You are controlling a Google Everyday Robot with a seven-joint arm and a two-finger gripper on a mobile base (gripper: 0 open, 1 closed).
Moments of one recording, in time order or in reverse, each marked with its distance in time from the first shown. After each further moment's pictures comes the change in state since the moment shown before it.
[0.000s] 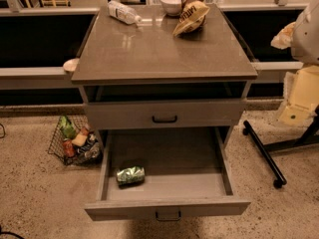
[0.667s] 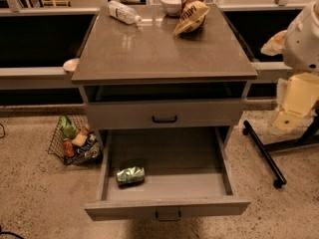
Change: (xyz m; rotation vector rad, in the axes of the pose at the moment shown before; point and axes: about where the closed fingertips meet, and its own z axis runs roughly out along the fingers) arm -0.007 0.005 0.016 -0.042 -0.036 -0.039
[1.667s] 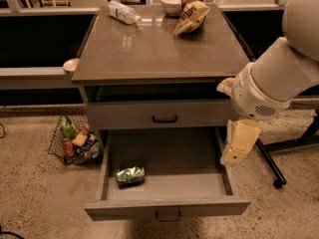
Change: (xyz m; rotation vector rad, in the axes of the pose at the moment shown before) arm -0.039 0.035 0.101 -0.069 -0.113 -0.070
